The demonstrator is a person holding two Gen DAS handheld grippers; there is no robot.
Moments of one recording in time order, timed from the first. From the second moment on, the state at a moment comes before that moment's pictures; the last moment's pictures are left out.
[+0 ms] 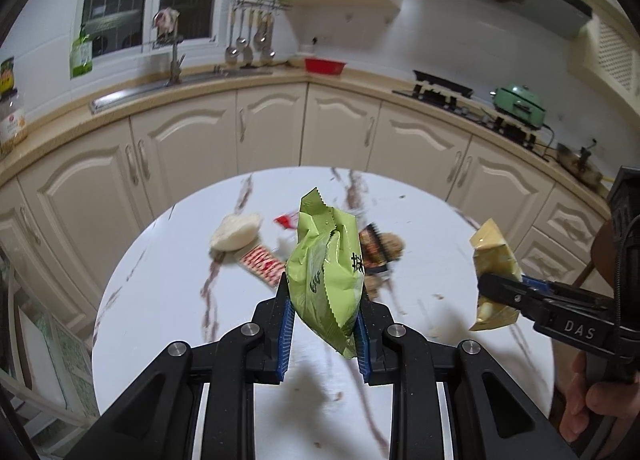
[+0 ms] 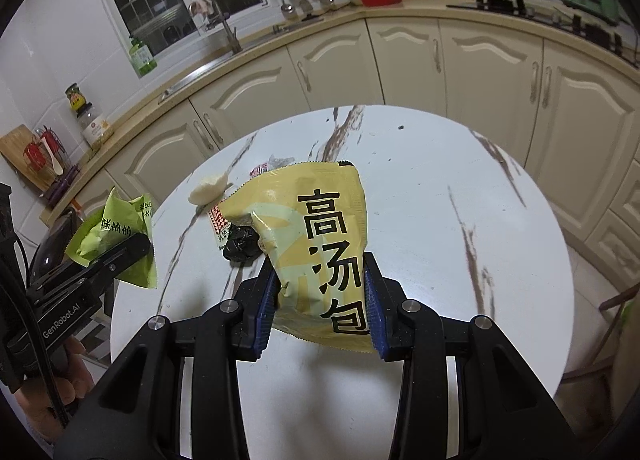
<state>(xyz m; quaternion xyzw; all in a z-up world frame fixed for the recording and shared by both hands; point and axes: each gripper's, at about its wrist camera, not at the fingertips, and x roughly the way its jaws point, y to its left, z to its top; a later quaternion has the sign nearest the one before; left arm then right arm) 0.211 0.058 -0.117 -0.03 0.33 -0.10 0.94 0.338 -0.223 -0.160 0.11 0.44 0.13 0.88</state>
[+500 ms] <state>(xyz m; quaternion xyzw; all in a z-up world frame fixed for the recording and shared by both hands) 0.165 -0.094 -0.088 0.03 0.28 -0.24 0.93 0.264 -0.357 -0.099 0.15 0.35 0.03 0.92</state>
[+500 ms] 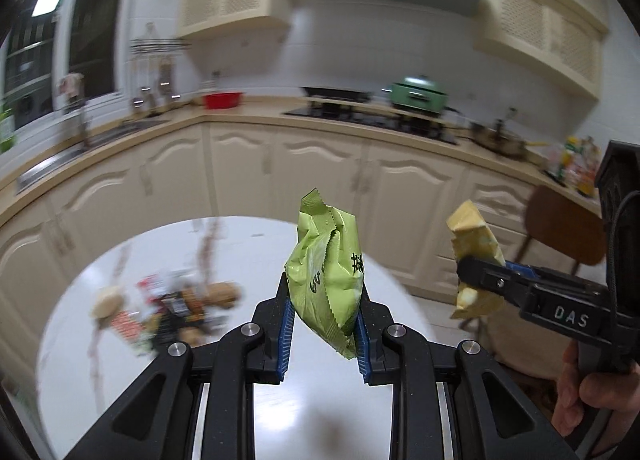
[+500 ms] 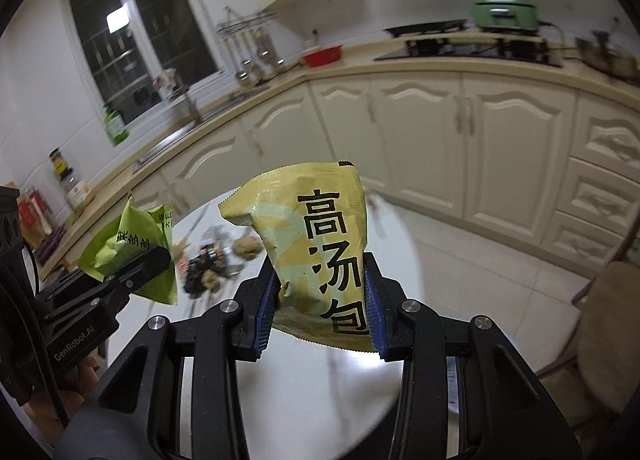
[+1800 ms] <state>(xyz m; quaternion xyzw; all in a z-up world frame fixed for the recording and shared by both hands) 0.349 -0.474 -0.268 0.16 0.52 -0.34 0.77 0.233 -0.630 -0.361 0.33 0.51 -0.13 0.78</state>
